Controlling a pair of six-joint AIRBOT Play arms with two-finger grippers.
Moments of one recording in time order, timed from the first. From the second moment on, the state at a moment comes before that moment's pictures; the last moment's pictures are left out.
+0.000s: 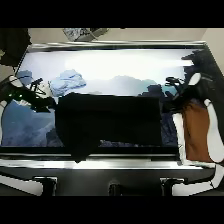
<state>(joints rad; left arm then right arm) 0.23 -1.68 1.51 1.25 -1.49 -1.39 -0.18 -1.64 1.50 -1.36 1.47 1.05</state>
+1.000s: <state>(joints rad) 0.26 -1.23 0.53 0.91 -1.10 -1.25 -0.24 -1.41 0.98 -1.24 1.43 1.00</state>
